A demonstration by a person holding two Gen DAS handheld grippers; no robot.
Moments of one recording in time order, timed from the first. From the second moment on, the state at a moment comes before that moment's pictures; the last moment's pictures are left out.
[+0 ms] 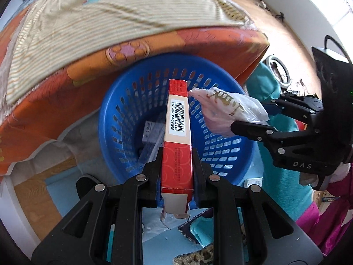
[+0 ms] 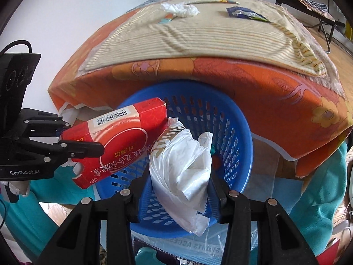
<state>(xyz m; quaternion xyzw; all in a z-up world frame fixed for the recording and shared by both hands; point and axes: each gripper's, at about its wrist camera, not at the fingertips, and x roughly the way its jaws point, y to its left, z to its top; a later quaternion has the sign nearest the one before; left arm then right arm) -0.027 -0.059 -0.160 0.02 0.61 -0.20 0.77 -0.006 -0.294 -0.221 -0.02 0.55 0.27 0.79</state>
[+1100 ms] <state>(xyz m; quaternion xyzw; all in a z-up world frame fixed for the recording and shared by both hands) 0.003 -0.056 -0.154 0.00 0.60 -0.15 0.78 0.015 -0.311 -0.215 0.02 0.54 0.24 0.81</state>
